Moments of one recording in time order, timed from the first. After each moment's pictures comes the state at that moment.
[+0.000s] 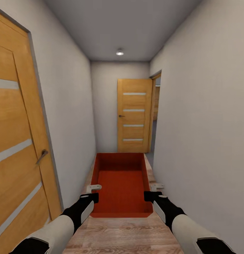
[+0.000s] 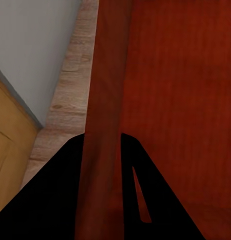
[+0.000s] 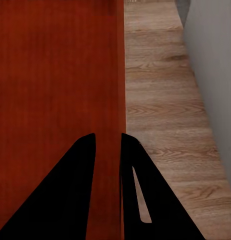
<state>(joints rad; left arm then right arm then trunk) -0.74 -0.10 -0.20 -0.30 0.27 0.18 0.29 -0.75 0.10 0.02 -0.28 -0.04 0.12 -0.06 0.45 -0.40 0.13</state>
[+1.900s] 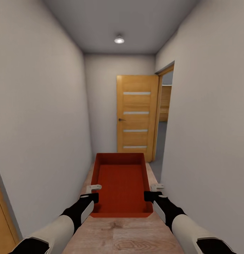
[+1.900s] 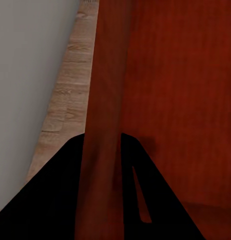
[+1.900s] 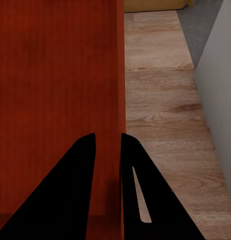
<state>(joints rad) -0.74 -0.10 -0.20 -0.30 0.27 0.18 0.29 -0.75 0.10 0.02 -0.28 -0.04 0.12 -0.06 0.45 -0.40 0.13</state>
